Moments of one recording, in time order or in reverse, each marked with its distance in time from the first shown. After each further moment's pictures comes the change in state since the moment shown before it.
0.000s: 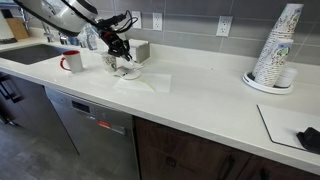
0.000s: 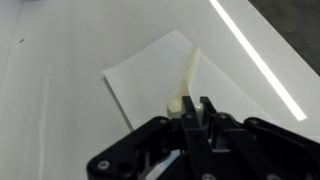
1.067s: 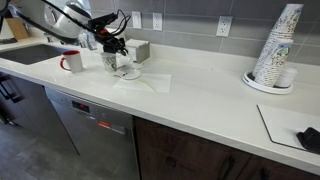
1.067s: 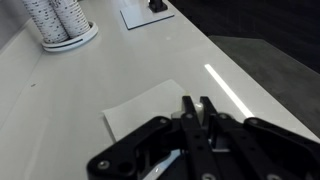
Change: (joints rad) arm 0.096 0.164 -0.001 0.204 -0.189 -0.322 -0.046
